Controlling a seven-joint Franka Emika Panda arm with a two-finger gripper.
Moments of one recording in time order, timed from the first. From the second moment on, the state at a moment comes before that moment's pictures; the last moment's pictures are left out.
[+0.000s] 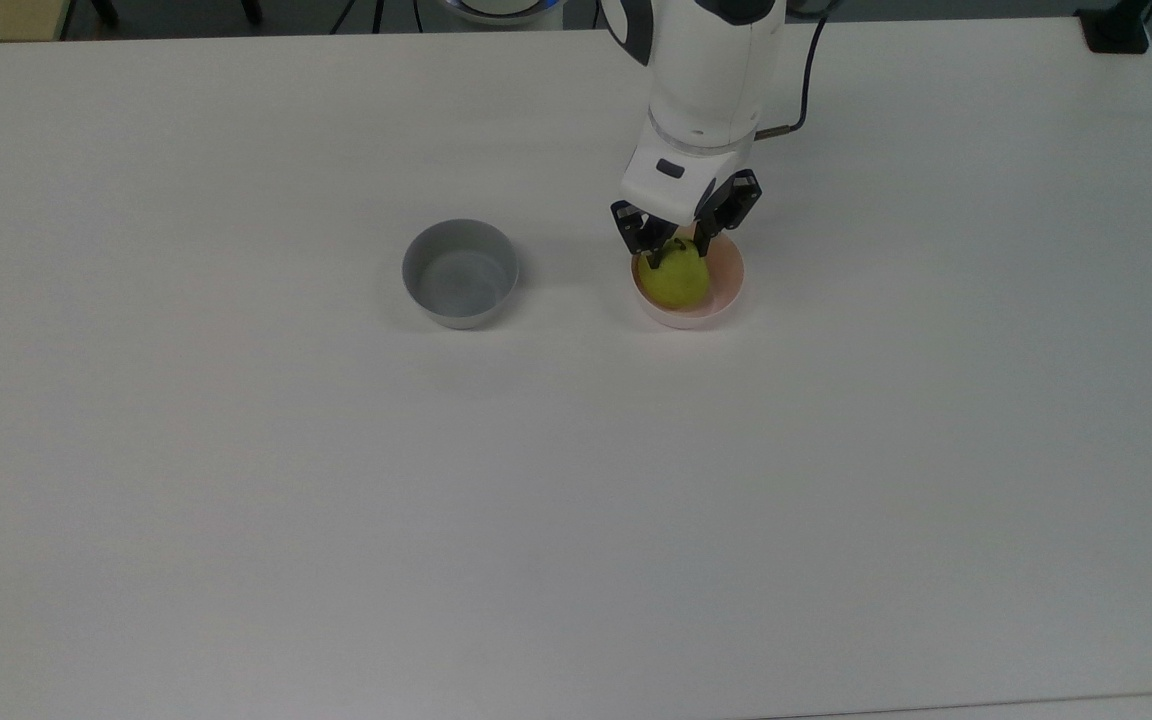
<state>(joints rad) 0.30 0.26 0.07 -1.91 -0.02 2.19 0.06</state>
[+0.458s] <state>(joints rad) 0.30 0.20 0.07 -1.89 -0.02 2.10 0.09</state>
